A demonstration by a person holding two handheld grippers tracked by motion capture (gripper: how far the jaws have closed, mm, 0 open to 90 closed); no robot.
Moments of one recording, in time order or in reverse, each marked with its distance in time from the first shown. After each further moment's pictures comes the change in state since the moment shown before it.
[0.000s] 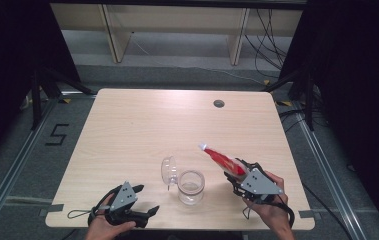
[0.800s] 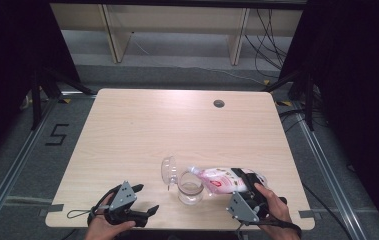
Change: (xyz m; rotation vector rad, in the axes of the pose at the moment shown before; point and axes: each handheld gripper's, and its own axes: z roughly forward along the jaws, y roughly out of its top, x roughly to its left) left arm 0.000 0.000 -0.001 0.009 0.011 -0.018; right arm 0.032 0.026 -0.020 0.188 -0.087 -0.530
